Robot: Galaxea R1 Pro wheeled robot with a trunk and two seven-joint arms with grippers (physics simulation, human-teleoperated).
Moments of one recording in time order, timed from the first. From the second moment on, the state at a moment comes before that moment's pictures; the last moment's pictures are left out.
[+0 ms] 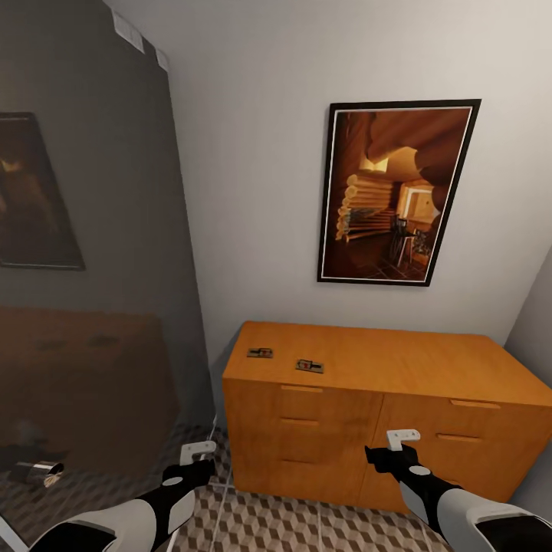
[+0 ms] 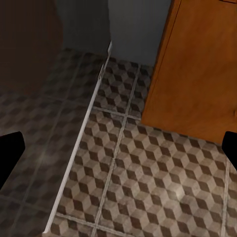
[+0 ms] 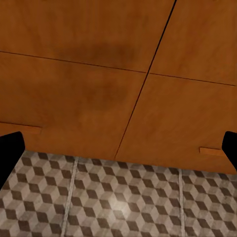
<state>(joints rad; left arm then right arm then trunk) -0.72 -0.07 -0.17 0.05 0.26 -0.18 0.17 -0.75 -0.10 0.14 0.03 -0.09 -0.22 0.01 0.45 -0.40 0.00</state>
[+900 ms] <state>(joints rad) -0.72 -0.07 -0.17 0.05 0.26 -0.18 0.17 -0.75 -0.10 0.14 0.03 -0.08 -0.22 0.01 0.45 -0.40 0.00</state>
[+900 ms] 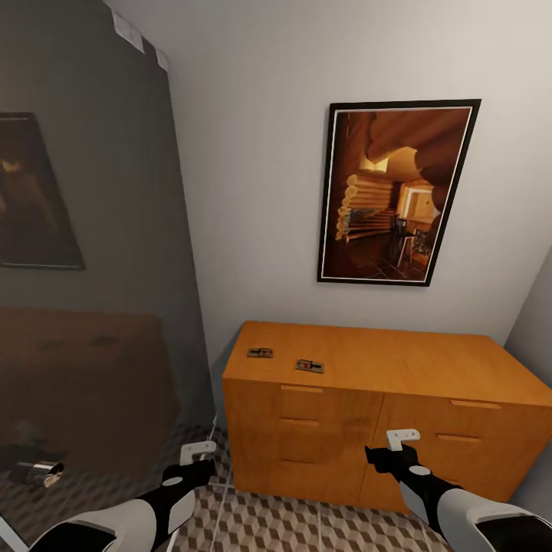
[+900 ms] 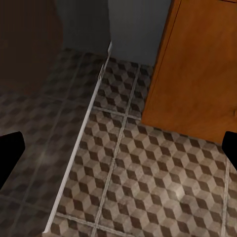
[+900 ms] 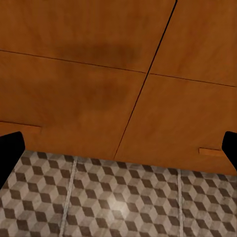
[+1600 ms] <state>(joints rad) -0.72 -0.07 -0.17 0.05 0.26 -0.18 0.17 -0.75 -0.10 0.14 0.03 -0.08 -0.22 0.00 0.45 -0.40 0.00</state>
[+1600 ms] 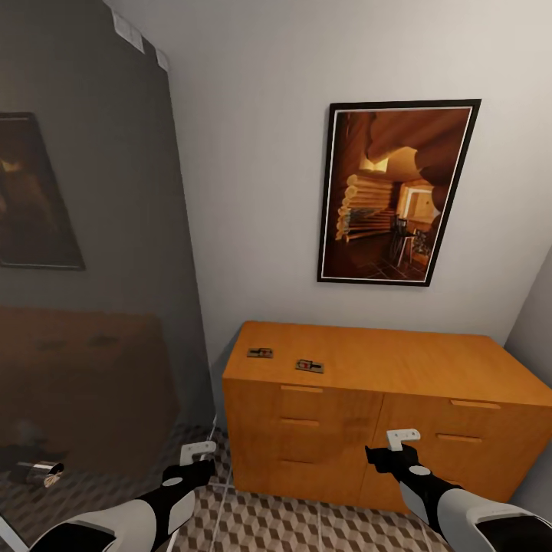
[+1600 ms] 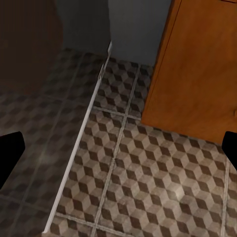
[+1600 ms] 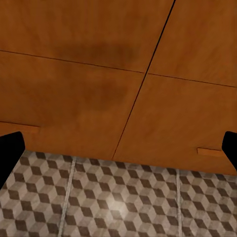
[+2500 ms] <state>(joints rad) -0.72 -0.07 -0.17 0.04 0.26 -0.18 0.18 -0.75 -0.10 0.15 0.03 -0.07 -0.21 0.01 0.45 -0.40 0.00</state>
